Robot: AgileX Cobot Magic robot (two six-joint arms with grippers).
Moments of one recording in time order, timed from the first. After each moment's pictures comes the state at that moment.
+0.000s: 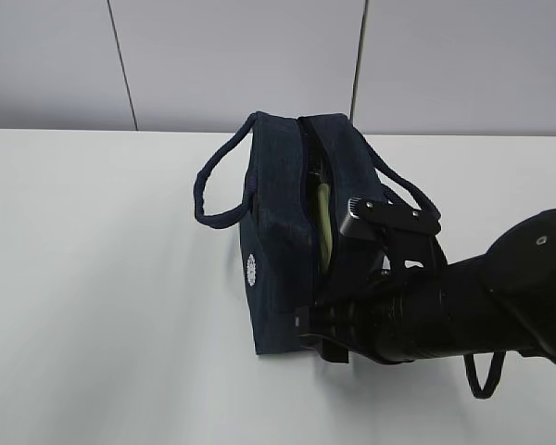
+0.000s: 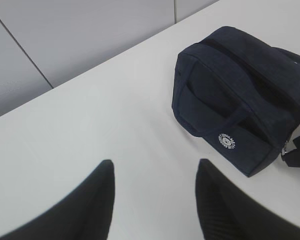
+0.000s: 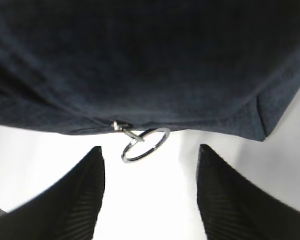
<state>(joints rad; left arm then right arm) -0.49 1.04 -1.28 -0.01 0.95 0.13 0.61 1.64 -0.70 1.29 0.12 -0.71</state>
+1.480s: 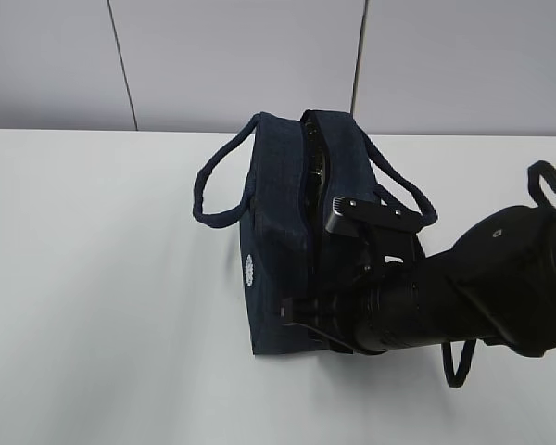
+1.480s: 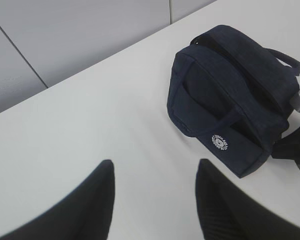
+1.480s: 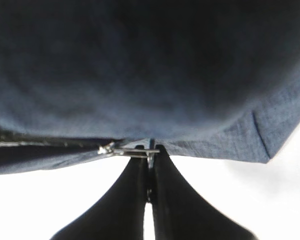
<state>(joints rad) -0.49 1.04 -1.28 -0.03 0.95 0.13 0.61 1.73 -0.76 1.32 0.09 -0.71</state>
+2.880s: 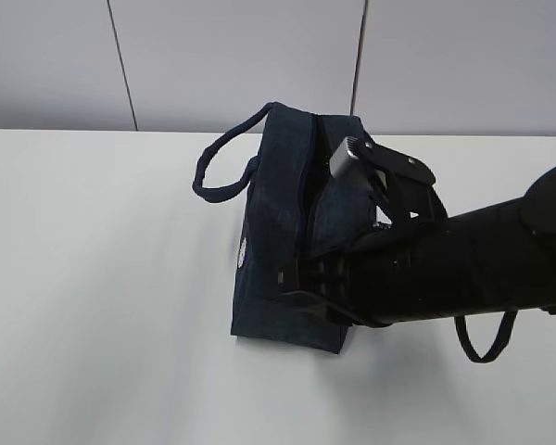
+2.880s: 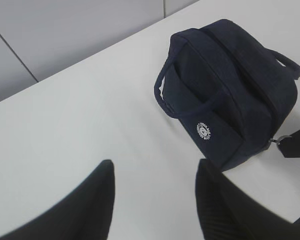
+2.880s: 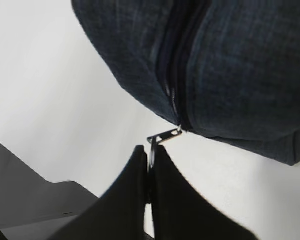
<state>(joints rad) -0.49 1.05 -1.28 -0.06 0.96 0.13 0.61 1.51 -0.76 1.27 0.28 -0.71</state>
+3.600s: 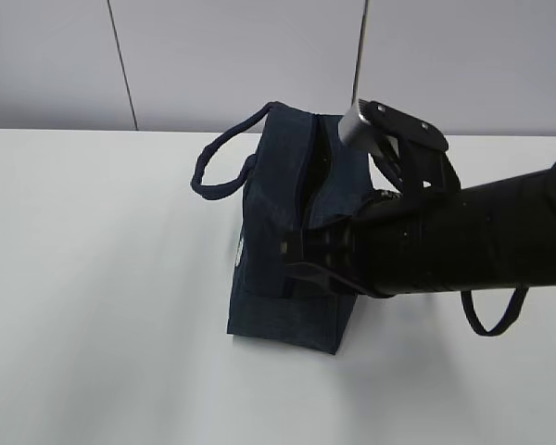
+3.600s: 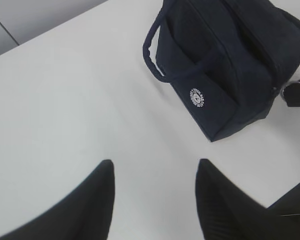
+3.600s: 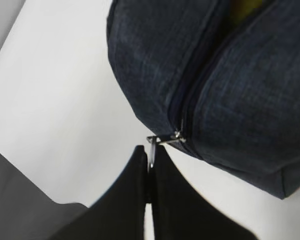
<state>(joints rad) -0.49 1.05 -1.18 -0.06 0.98 0.13 0.61 1.46 -0.79 1.24 0.24 -0.71</state>
